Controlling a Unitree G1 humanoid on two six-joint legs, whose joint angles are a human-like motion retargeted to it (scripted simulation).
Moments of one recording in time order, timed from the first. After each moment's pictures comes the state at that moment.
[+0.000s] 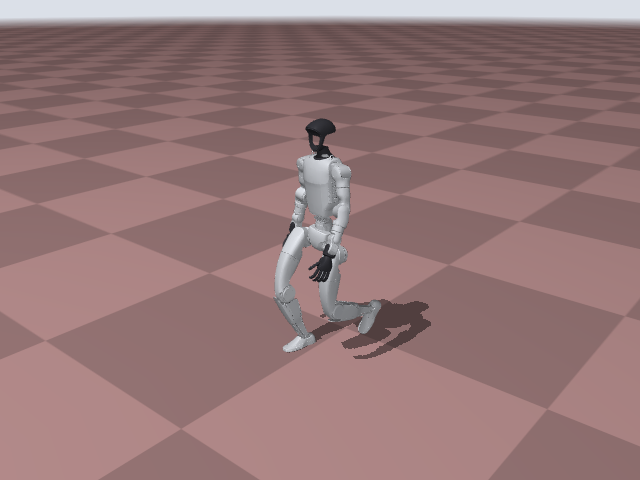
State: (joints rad) left arm -0.14 0.23 -0.20 1.17 -0.03 -0.06 -0.04; right arm 0.11 -0.26 0.12 1.28 0.13 -0.02 -0.03; waist -0.12 0.17 0.04; left_leg -0.05 0.11 -0.03 1.30 -0.43 -0.03; right_leg -0.54 0.11 -0.25 0.90 -0.41 -0.04
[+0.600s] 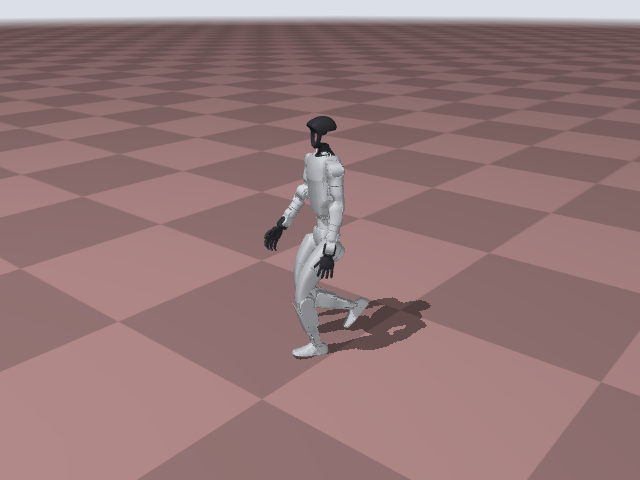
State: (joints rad) left arm 0.01 0.15 -0.27 1.29 0.07 0.00 -0.10; right arm -0.16 -0.25 0.22 1.09 0.08 -0.05 -0.03; waist -0.02 -0.12 0.01; left_leg -0.50 -0.23 0.17 0.77 -0.49 0.20; right_leg -0.20 -0.28 -0.05 1.39 -0.32 0.08
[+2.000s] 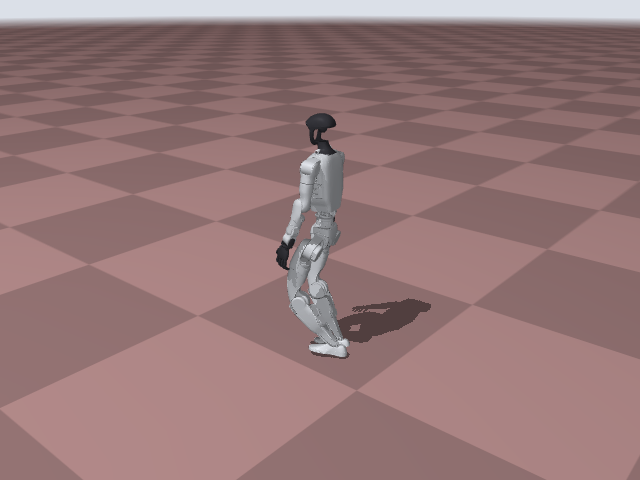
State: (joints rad) left arm -0.16 0.15 -0.26 1.28 0.08 0.00 -0.02; right arm -0.10 -0.22 0.23 1.32 0.02 0.01 0.02; waist -0.06 0.04 0.14; left_leg -0.17 0.03 0.16 0.93 -0.77 0.18; right_leg -0.10 0.15 0.02 0.63 -0.56 0.10
